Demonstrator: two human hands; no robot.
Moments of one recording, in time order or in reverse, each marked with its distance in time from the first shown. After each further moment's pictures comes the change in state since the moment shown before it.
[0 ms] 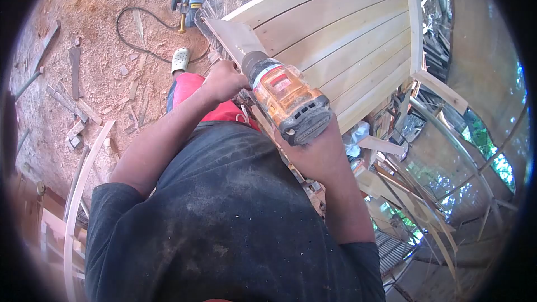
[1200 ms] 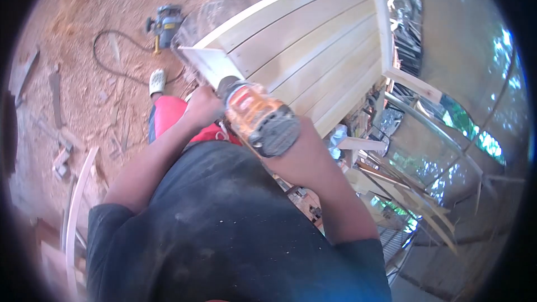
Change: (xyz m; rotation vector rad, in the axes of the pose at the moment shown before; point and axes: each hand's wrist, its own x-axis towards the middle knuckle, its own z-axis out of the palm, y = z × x) left_hand 0.007 -0.008 0.005 0.070 0.087 -0.016; right_hand 0.022 -0.038 -0.019 0.043 -0.077 0.166
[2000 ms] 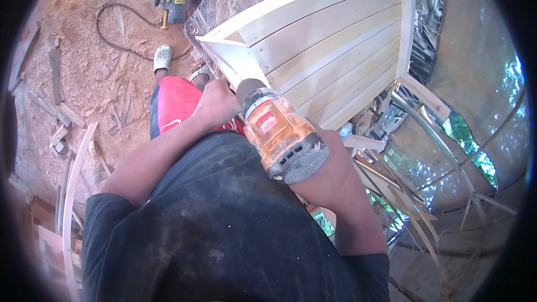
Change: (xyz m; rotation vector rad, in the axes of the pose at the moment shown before) left_hand 0.000 0.003 -0.003 -0.043 -0.068 -0.044; right_hand 0.016 -0.037 -0.016 -0.197 -0.160 0.117
